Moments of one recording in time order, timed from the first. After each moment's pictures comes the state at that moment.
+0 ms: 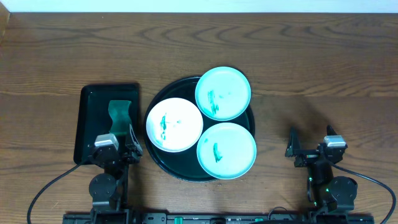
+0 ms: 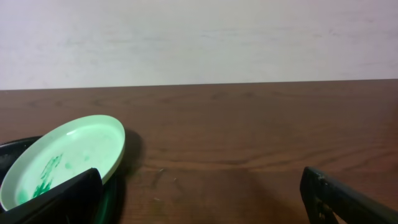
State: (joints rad) left arm 0.02 0.01 0.02 -0.11 -0.08 -0.14; right arm 0.00 0.01 0.01 -0.07 -0.07 0.08
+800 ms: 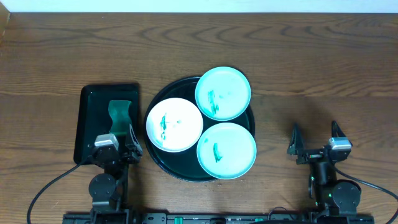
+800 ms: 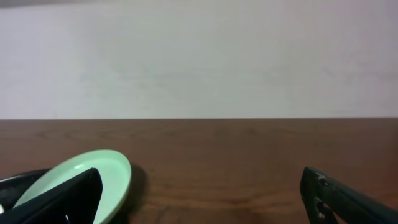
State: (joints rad) left arm 0.02 0.01 0.02 -0.11 -0.08 -0.14; right arm 0.00 0.01 0.01 0.08 -0.09 0.08
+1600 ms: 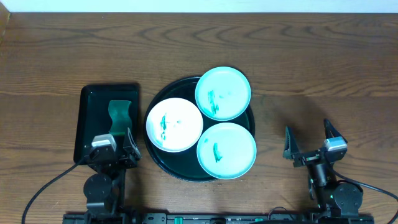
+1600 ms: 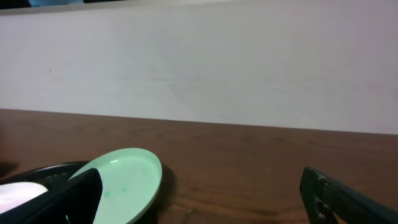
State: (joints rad) left arm 0.02 0.03 0.17 -0.32 -0.08 -0.12; right arm 0.00 0.01 0.04 0.06 -0.22 0.07
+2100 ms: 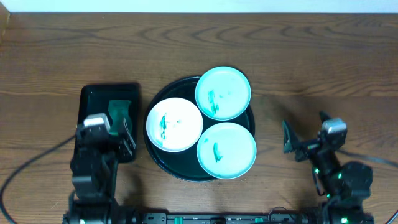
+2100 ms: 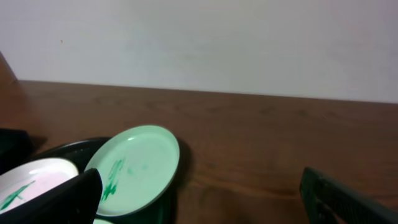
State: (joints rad) left arm 0.02 0.47 0.54 -0.48 -0.08 -0.11; right arm 0.00 0.40 0.33 -0.10 -0.30 0.07
